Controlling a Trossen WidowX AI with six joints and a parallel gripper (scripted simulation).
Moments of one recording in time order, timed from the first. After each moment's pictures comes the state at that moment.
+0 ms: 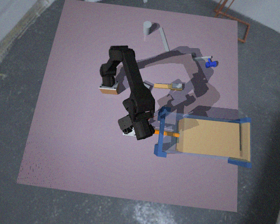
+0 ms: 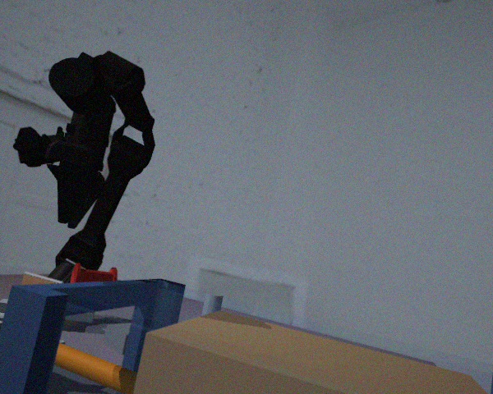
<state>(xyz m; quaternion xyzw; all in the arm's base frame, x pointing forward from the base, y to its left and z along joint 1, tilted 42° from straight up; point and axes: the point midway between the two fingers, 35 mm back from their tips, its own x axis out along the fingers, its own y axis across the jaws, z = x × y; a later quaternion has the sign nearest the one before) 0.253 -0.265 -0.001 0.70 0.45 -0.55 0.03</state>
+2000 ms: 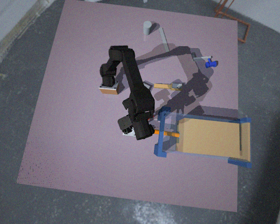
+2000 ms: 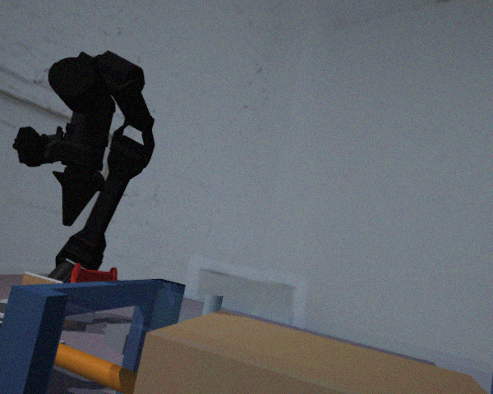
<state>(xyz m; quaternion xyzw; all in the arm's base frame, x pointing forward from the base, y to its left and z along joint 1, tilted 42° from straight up) 0.253 -0.266 -0.001 0.70 0.45 -0.55 0.03</state>
